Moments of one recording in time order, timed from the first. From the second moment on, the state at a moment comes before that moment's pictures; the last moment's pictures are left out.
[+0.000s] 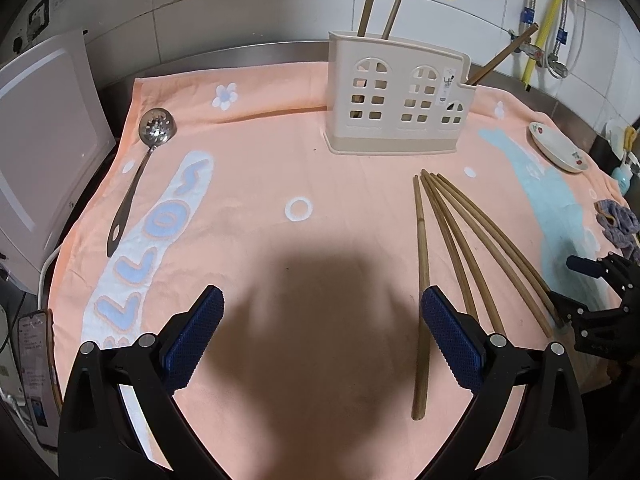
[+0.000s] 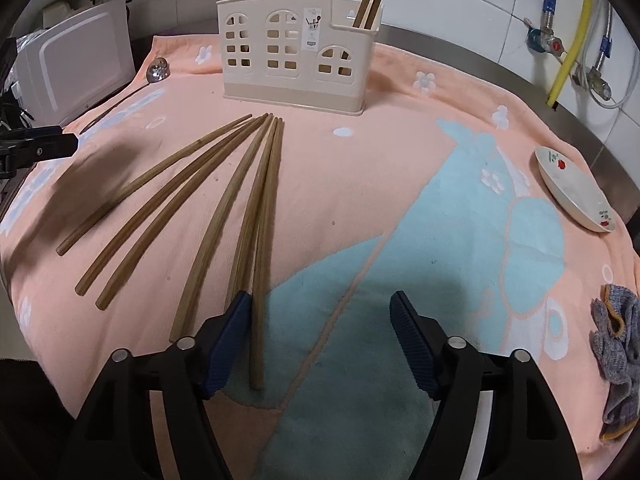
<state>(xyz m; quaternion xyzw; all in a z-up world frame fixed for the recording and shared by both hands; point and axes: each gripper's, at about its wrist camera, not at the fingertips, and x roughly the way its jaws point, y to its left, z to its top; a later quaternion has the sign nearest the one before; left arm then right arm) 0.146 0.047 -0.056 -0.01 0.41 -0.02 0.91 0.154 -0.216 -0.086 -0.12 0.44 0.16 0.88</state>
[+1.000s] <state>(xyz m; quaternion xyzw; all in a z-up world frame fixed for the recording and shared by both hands) 0.129 0.001 -0.087 -0.01 0.44 -0.11 0.89 0.149 -0.214 -0.084 -0.12 0.43 0.16 0.88</state>
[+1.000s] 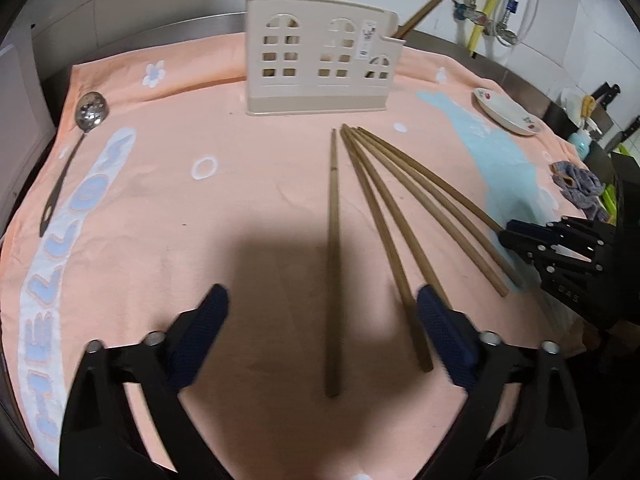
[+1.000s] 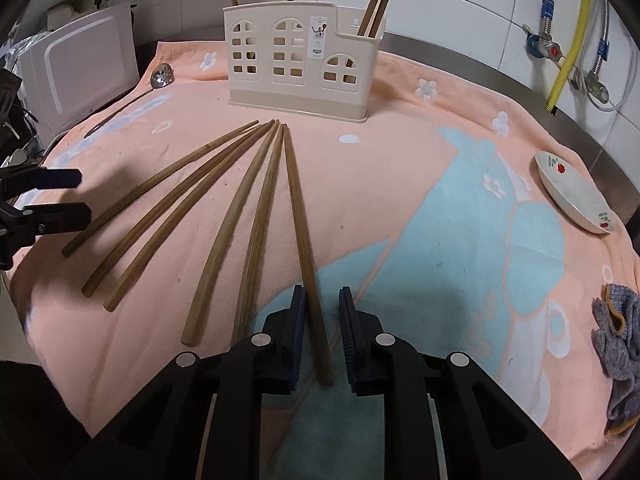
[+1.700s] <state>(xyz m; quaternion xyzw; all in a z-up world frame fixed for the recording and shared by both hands) 0.132 -0.012 -0.097 0.01 0.46 -0.14 0.88 0.149 -0.215 -0.085 -0.11 0.42 0.16 0.88</state>
